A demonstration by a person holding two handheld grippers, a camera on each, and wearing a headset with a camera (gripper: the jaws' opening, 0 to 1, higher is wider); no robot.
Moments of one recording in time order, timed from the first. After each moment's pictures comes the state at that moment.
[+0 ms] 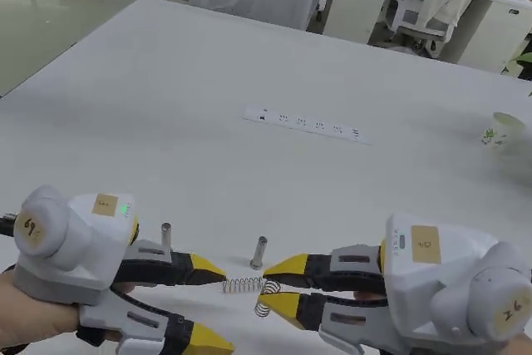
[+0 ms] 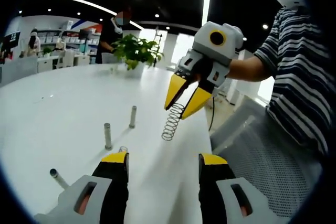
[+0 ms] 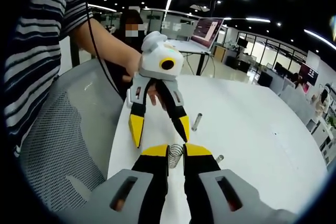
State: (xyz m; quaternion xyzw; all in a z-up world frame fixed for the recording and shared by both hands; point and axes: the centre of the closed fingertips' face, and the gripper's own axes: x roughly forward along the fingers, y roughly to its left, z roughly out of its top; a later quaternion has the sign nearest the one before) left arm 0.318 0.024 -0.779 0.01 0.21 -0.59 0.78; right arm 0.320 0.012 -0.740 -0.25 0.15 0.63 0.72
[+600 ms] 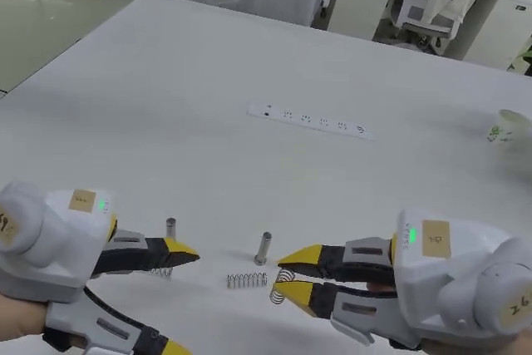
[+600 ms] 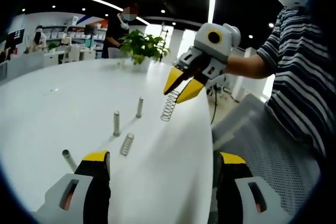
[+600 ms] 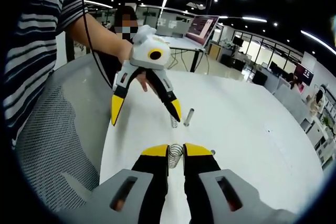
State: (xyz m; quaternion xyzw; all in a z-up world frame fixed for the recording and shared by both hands) left arm 0.311 0.054 -0.782 0.02 0.24 -0.56 0.79; right arm 0.332 0.003 -0.742 -0.27 0.15 0.61 0.73
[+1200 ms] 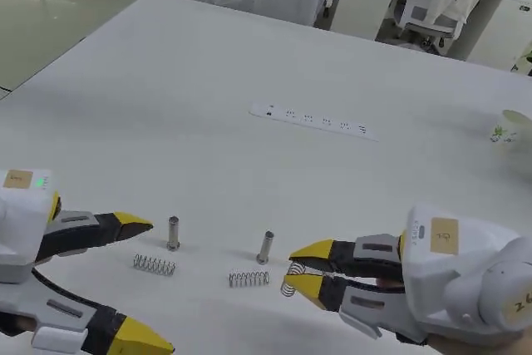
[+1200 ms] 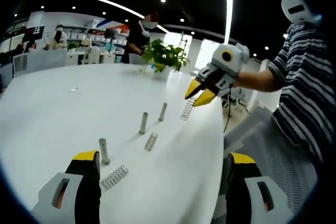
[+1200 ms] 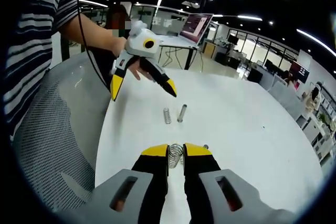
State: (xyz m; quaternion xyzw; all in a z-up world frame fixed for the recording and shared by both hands) left arm 0.327 0.101 -0.770 -0.01 0.22 -0.50 0.84; right arm 0.343 -0.007 -0.744 -0.27 0.15 0.59 0.75
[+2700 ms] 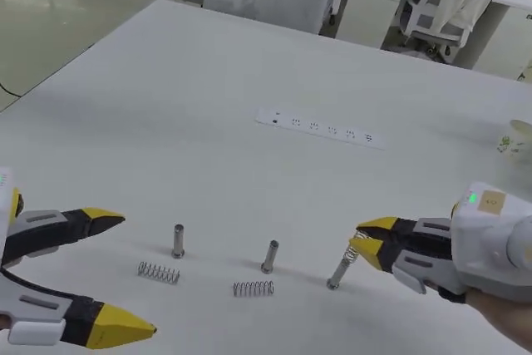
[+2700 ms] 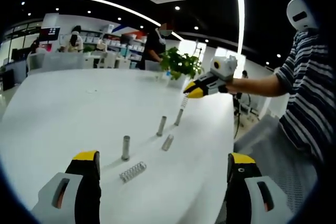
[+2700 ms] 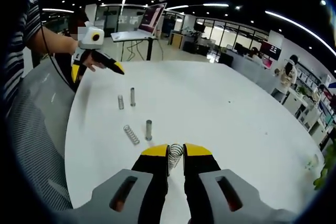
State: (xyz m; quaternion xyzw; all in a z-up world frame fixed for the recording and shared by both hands) left arm 0.338 0.130 -0.764 -0.03 0.21 -0.44 0.87; right arm 0.428 -0.073 -0.751 -0.23 0.19 0.48 0.82
